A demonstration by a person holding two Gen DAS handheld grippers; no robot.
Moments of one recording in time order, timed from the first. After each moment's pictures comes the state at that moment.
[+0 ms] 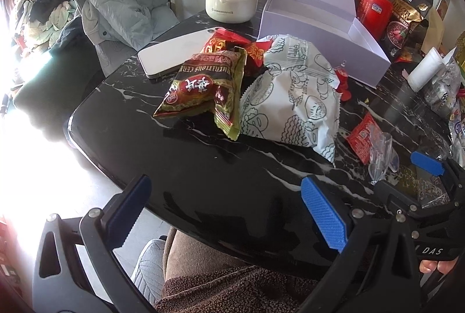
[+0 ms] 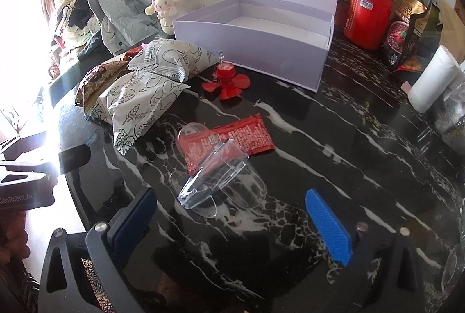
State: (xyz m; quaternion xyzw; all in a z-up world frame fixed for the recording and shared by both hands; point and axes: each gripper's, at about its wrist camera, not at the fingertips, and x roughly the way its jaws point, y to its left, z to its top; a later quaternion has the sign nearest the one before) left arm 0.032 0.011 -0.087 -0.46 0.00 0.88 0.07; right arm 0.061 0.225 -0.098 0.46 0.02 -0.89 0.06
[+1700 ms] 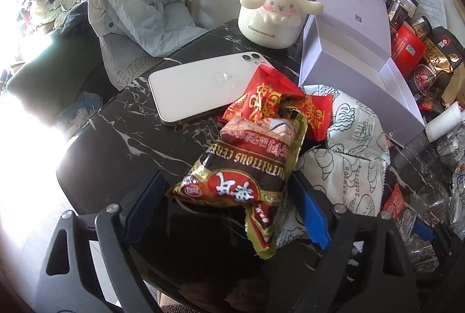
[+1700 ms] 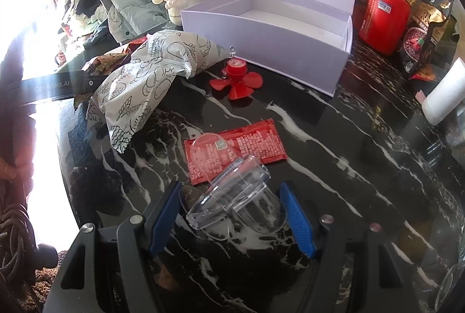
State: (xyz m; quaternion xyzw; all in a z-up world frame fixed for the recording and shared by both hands) left arm -0.045 -0.023 -0.093 -0.46 -0.06 0.88 0.05; right arm 0.047 0.221 -0.103 0.47 0.03 -0.88 0.09
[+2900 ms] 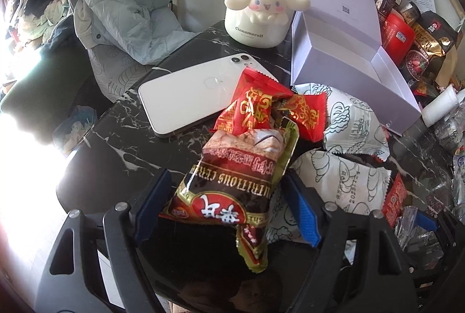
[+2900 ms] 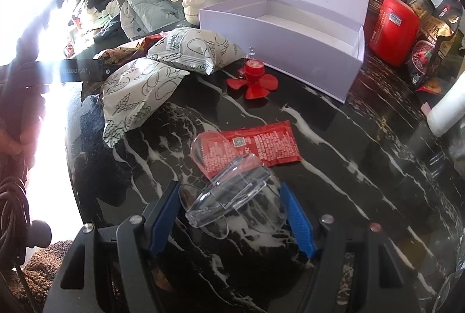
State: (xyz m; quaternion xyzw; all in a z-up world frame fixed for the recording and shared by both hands) left arm -0.055 -0.017 -0.093 -0.46 -0.02 0.88 0.08; right arm 0.055 0.212 -0.106 0.46 0.05 -0.88 0.10
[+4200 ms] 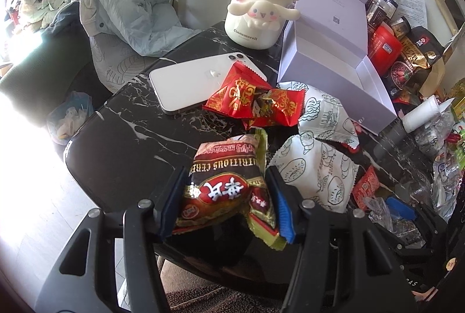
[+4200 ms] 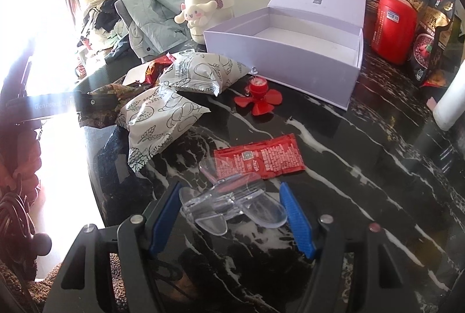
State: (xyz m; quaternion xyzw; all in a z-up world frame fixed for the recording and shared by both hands) left arm -0.018 -0.032 -0.071 -0.46 -0.07 0.88 0.09; right arm 0.059 0.223 -0.091 0.43 0.00 -0.89 0.14
